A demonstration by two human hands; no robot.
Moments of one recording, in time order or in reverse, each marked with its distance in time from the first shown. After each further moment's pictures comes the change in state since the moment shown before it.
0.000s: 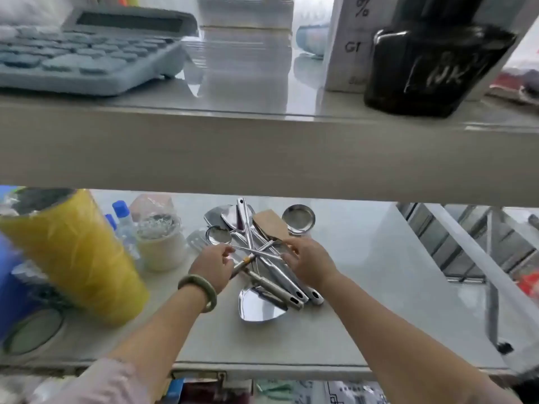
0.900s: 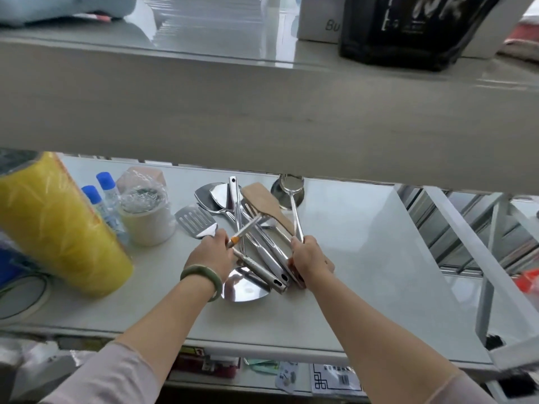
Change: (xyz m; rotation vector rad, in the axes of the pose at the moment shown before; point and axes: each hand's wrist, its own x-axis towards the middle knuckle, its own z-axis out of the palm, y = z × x) left_hand -0.015 0.028 0.031 0.222 -0.033 -0.163; right_hand -0.006 0.035 0.021 0.406 -0.013 0.610
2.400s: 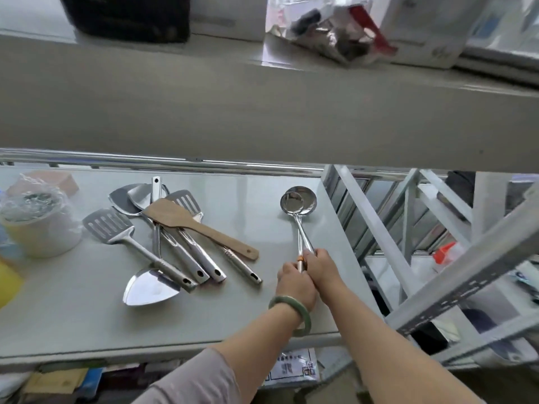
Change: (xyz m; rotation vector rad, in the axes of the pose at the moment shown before) left_hand -0.112 0.239 0.133 -0.746 -0.402 -0.120; right_hand 0.022 0.123 -0.139 0.246 0.119 0.018
